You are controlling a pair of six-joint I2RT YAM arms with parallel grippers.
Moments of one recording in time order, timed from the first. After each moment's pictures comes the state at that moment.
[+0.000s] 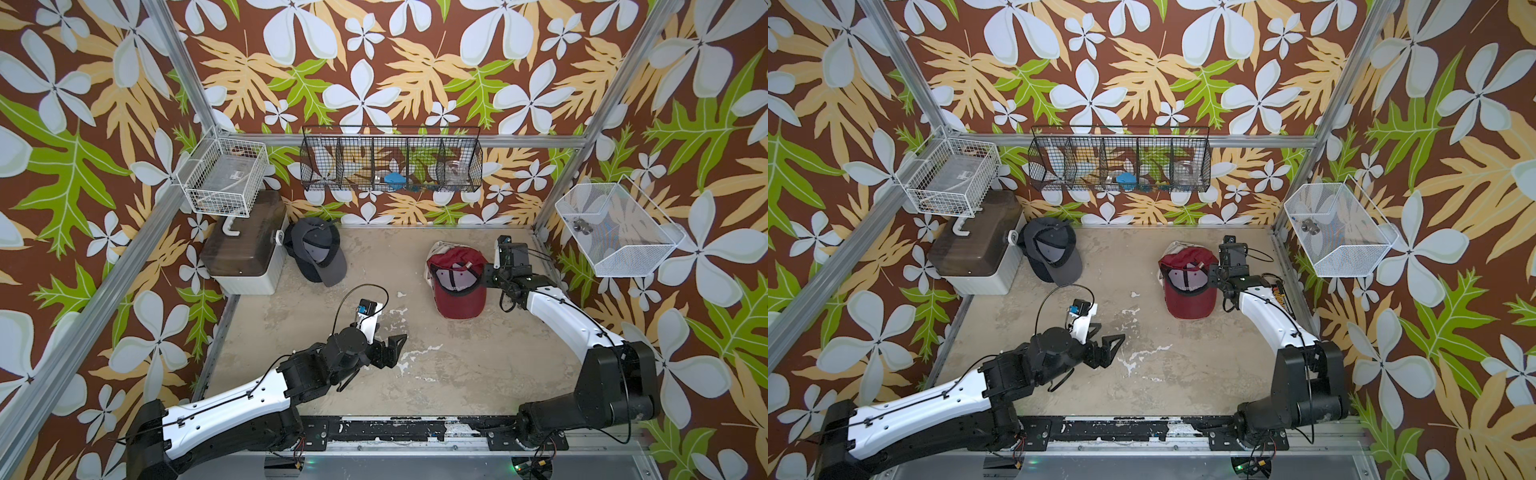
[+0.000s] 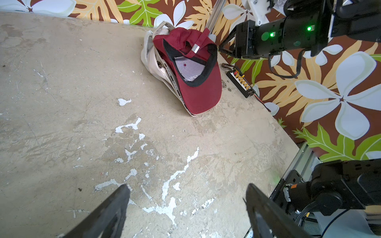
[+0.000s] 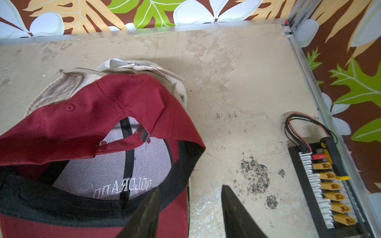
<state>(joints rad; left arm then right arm) -1.05 0.87 0.60 -0.16 -0.26 -0.56 0.13 1.48 1.04 -0.32 0.14 0.16</state>
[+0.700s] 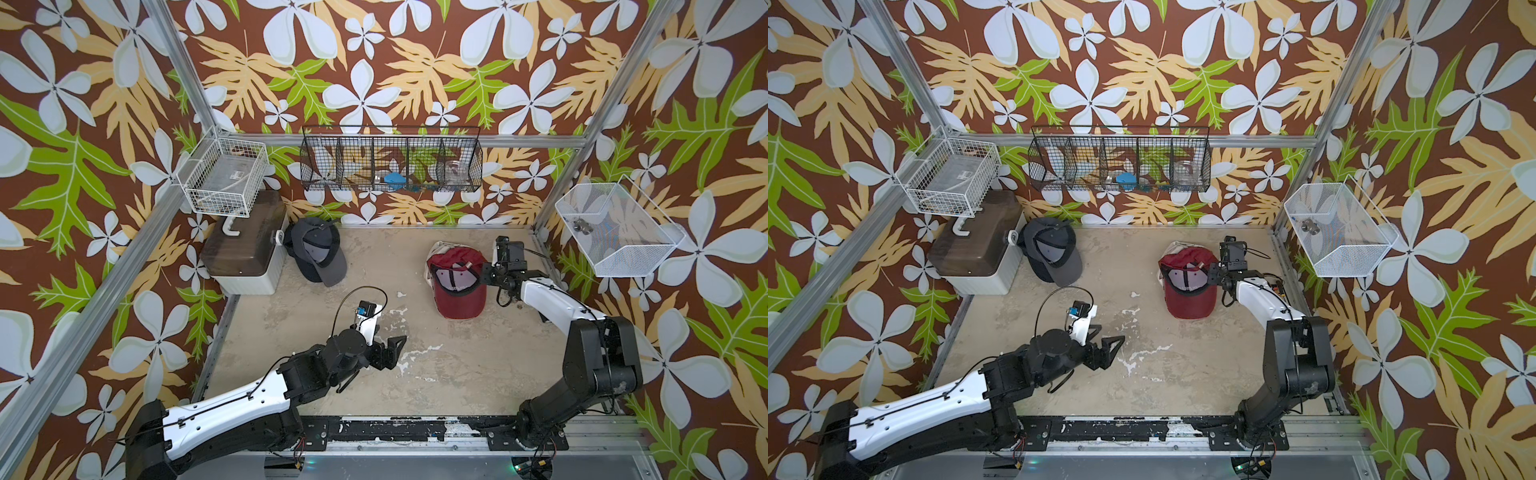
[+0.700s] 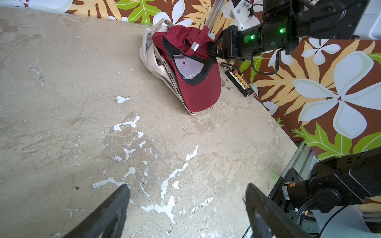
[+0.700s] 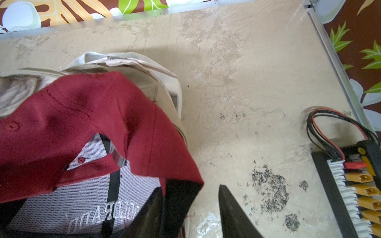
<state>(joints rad) -1.06 0.87 0.58 -0.13 -0.25 -0.57 0.09 1.62 1.08 -0.27 0.10 0.19</state>
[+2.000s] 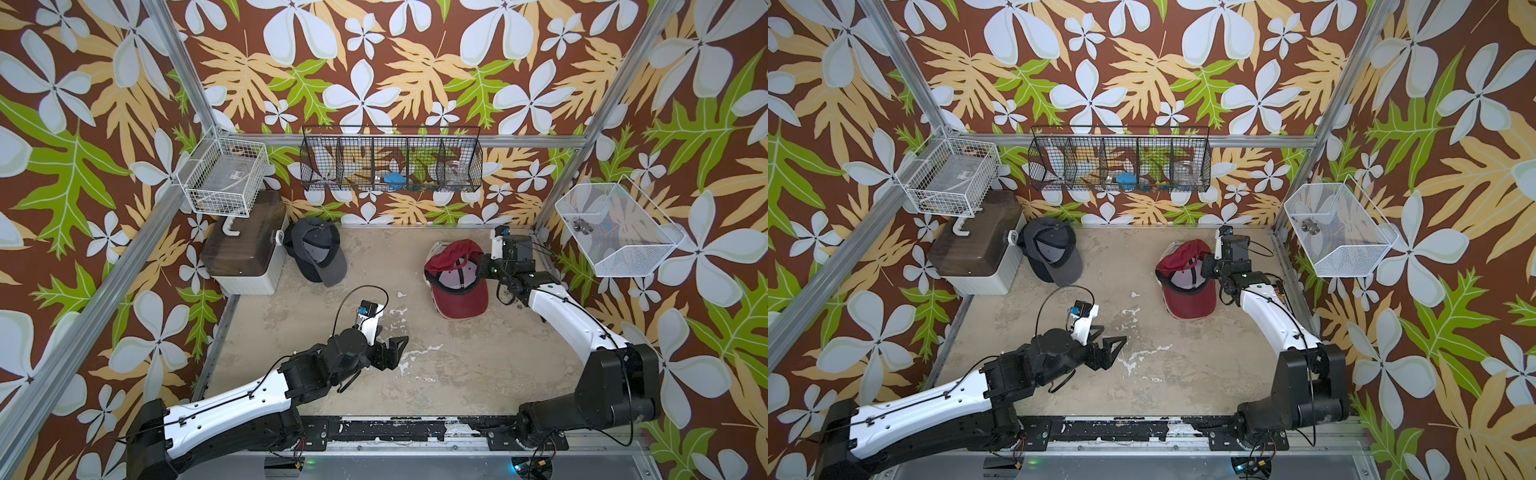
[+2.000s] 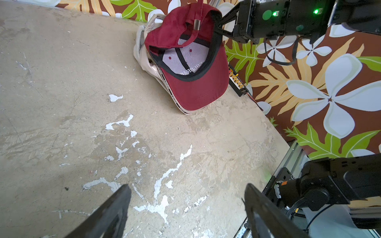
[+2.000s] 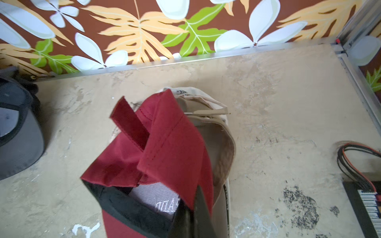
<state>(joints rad) -1.06 0.88 0.59 -0.13 -0.23 -0.59 0.14 1.42 1.08 -0.27 -0.04 0.21</state>
